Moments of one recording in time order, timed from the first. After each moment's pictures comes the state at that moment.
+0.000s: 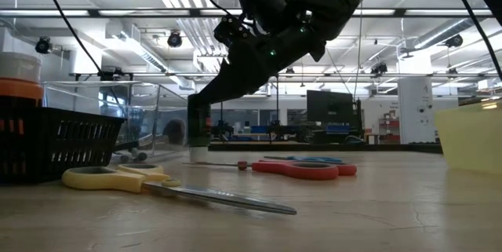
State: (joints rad) left arm -0.61 1.17 0.89 -0.46 -0.90 -0.13; right arm -0.08 2.01 1.23 0.22 -0.17 -0.18
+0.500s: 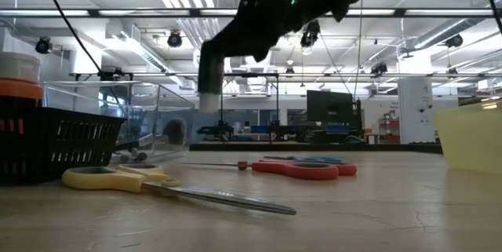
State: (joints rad) left arm -0.61 1.17 0.88 -0.46 -0.87 -0.12; right arm -0.02 1.79 1.17 0.14 -0.11 -0.01
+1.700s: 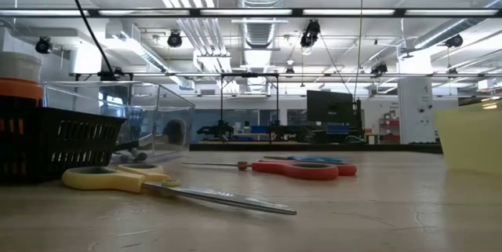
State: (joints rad) left arm -0.54 1.52 0.99 0.50 -1.38 1.04; right arm -0.18 1.40 1.09 0.46 -0.39 0.53
